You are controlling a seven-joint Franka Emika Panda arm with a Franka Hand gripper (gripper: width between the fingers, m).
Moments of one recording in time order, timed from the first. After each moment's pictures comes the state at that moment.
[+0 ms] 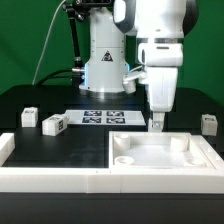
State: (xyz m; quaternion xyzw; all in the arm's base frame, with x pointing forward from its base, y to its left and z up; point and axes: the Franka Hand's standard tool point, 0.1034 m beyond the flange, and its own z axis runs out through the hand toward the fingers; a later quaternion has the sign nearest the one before) arm 0.475 0.082 0.061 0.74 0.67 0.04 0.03
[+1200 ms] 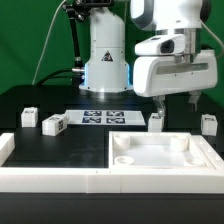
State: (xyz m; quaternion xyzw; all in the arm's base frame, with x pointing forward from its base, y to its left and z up) arm 0.448 0.148 0.056 0.98 0.20 0.06 -0.02
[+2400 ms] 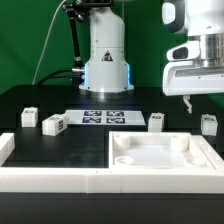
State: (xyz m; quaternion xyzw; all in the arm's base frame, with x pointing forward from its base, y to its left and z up) arm 0.422 0.209 0.049 0.99 -0.10 0.00 -0.06
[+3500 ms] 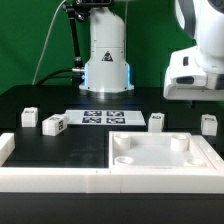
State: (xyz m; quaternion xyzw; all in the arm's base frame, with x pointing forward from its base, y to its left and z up) arm 0.420 0.213 0.053 0.93 -0.10 -0.35 -0.07
